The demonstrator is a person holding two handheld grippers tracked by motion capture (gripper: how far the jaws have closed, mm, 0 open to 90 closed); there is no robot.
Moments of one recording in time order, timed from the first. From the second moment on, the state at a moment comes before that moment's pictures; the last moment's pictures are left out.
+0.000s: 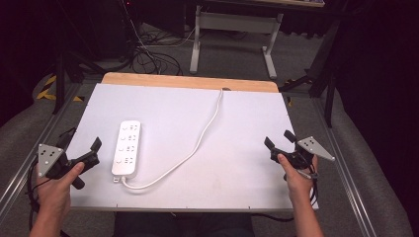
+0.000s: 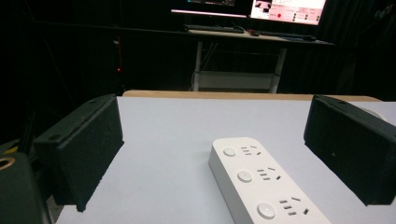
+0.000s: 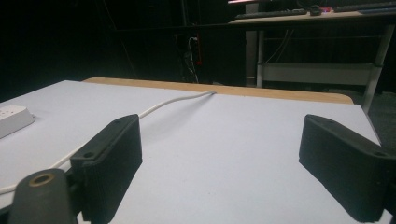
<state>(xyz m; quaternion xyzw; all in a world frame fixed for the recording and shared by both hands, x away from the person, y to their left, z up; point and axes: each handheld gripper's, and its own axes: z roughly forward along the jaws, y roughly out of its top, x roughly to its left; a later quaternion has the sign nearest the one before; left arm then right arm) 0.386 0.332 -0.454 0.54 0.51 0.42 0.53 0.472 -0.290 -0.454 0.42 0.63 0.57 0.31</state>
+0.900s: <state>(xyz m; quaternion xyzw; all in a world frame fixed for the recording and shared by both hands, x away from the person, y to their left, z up) 0.389 0.342 -0.448 0.53 0.53 0.38 0.54 0.466 -0.295 -0.455 0.43 0.61 0.59 0.30</state>
